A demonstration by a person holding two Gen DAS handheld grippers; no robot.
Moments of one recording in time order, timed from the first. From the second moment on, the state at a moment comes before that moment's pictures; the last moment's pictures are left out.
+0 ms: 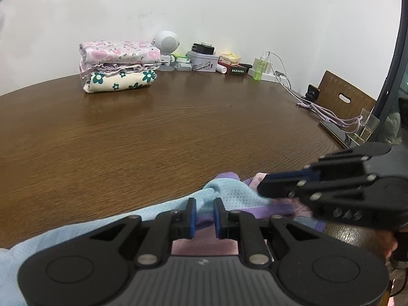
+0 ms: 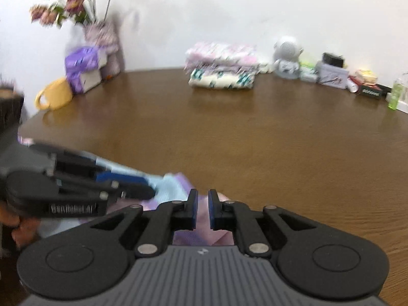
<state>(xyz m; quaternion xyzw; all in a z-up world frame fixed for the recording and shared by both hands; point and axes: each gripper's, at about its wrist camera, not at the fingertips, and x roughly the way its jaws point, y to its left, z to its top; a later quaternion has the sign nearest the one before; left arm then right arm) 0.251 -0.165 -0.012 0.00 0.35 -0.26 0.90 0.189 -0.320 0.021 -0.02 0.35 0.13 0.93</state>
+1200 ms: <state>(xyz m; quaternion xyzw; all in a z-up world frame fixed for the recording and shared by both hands) 0.204 -0.168 0.007 0.00 0.34 -0.33 0.88 0.110 -0.358 0.022 0.08 0.30 0.03 0.95</state>
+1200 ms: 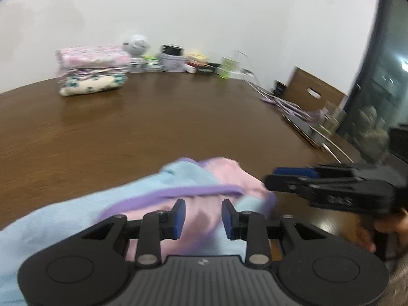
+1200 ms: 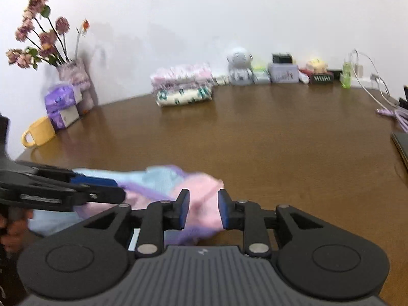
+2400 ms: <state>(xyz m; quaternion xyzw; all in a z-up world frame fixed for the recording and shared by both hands) 0.202 -0.181 0.003 0.02 0.36 -0.32 0.88 0.097 -0.331 0.007 -0.04 0.29 0.09 0.95</state>
